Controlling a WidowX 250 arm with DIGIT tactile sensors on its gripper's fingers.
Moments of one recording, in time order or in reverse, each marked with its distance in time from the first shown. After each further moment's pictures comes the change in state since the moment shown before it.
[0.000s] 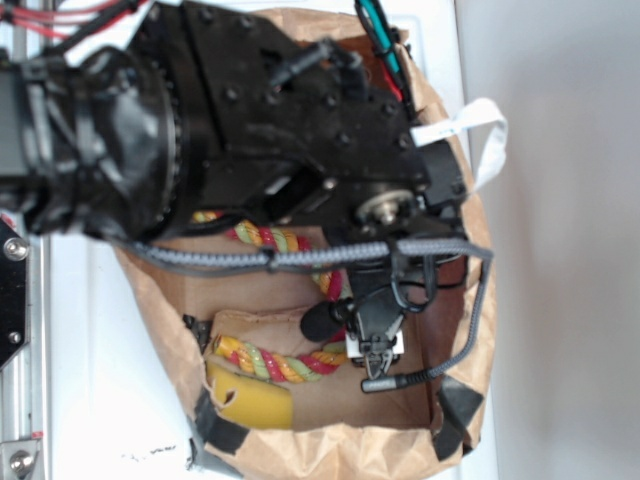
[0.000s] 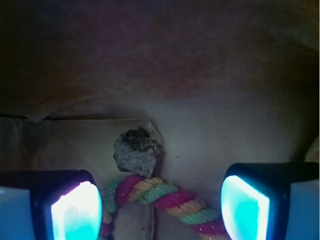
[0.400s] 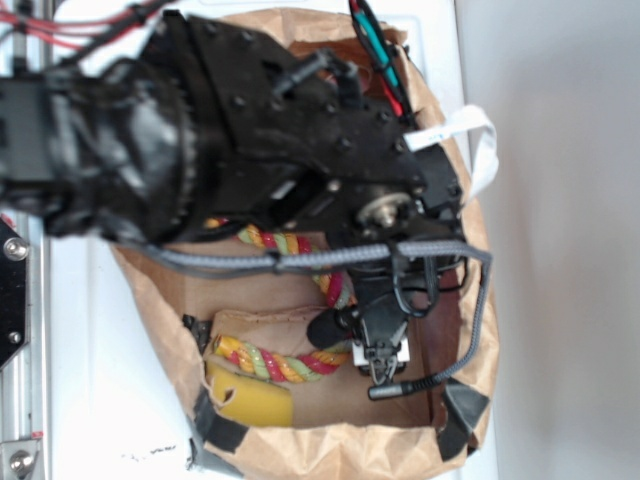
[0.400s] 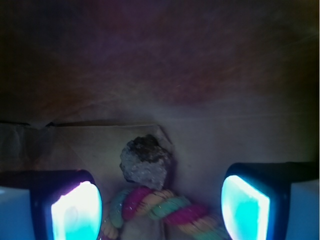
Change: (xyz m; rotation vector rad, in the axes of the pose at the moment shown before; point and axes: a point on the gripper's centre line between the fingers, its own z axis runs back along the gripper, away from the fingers) arm 0.000 -0.007 -0.014 -0.055 -0.002 0.004
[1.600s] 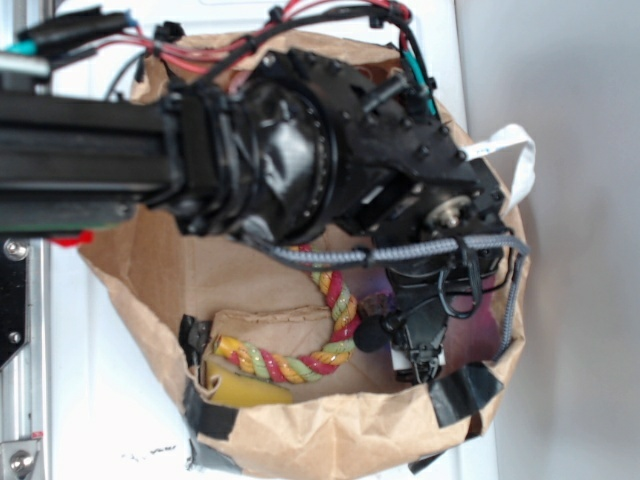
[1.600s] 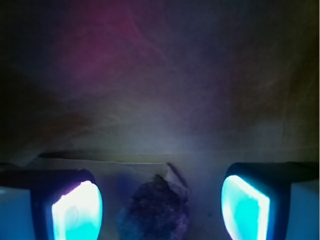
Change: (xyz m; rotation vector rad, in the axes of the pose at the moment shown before) arm 0.013 0.001 -0.029 -0.033 0.023 0.017
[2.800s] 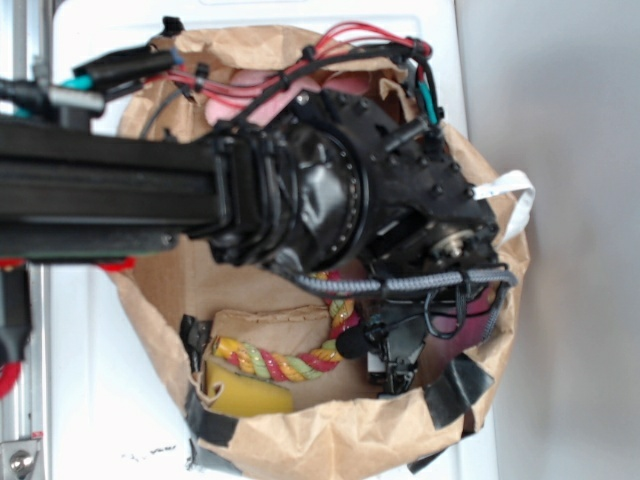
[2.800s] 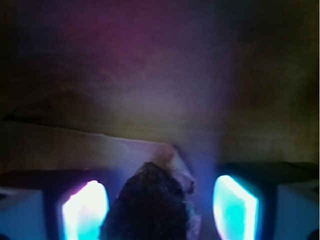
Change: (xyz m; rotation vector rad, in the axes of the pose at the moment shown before) arm -0.015 -0.003 -0.016 -0.001 0.098 -0.103
